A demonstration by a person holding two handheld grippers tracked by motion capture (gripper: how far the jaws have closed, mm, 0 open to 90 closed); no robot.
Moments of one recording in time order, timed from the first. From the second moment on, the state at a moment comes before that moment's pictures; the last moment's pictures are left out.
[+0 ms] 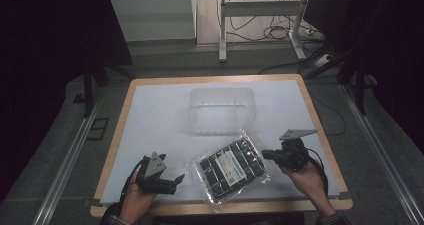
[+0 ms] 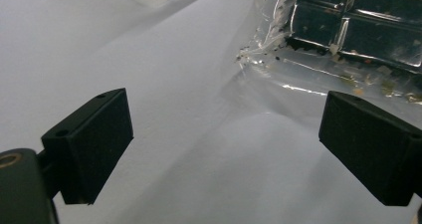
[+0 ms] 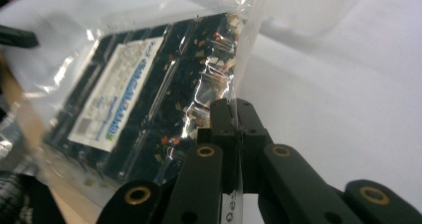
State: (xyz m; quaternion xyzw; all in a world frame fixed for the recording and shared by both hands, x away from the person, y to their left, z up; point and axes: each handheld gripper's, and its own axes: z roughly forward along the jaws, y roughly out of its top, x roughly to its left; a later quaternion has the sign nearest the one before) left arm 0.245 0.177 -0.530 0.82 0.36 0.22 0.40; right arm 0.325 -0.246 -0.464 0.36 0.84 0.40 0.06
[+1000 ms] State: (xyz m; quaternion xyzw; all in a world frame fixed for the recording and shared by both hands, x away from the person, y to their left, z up) left arm 0.246 0.177 -0.530 0.82 0.36 0.21 0.40; right arm 0.340 -0.238 -0.364 0.30 0.82 0.48 0.00
